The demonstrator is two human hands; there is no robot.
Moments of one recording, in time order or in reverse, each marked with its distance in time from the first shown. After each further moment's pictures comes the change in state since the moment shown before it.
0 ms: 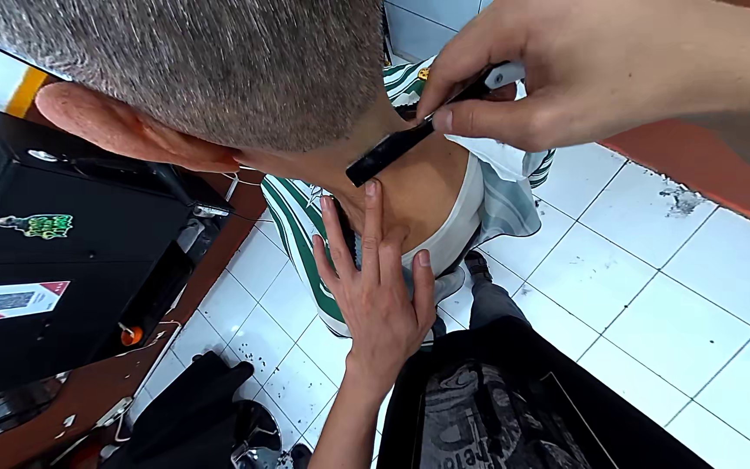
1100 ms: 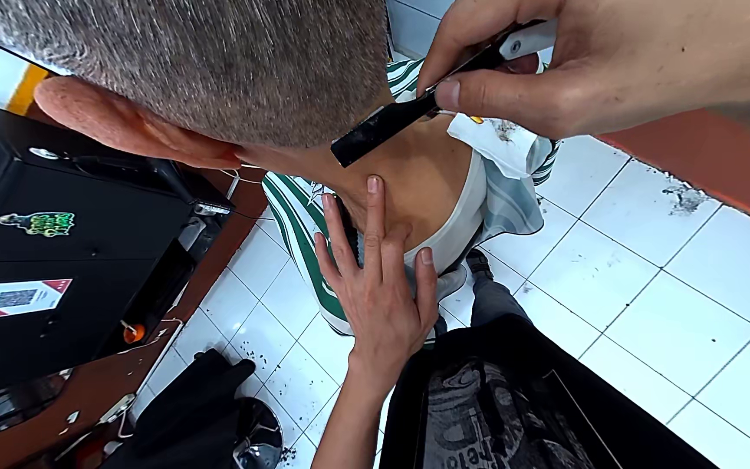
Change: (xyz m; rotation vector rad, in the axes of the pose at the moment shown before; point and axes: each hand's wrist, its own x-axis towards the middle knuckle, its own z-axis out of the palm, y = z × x) left_hand 0.000 0.000 0.001 -0.006 0.015 0.004; right_hand 0.001 -0.010 0.001 0.031 0.143 -0.032
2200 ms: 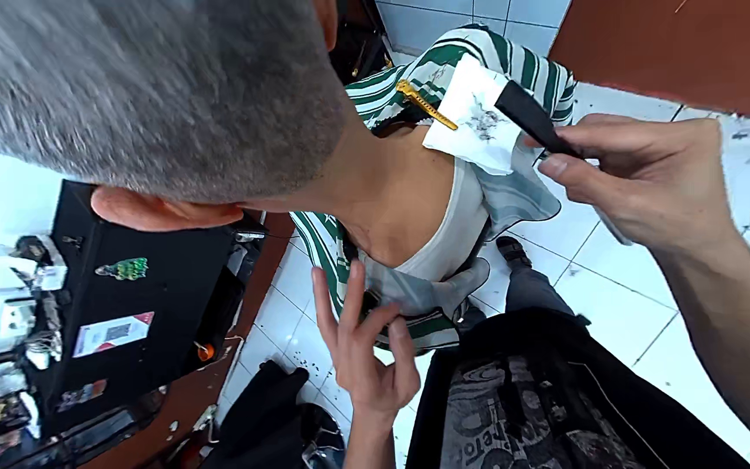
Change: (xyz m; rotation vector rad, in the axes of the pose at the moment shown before) left_hand -0.020 -0.014 -0.039 -0.239 0.060 0.087; right_hand -0.146 0.033 0.064 0.382 0.606 0.332
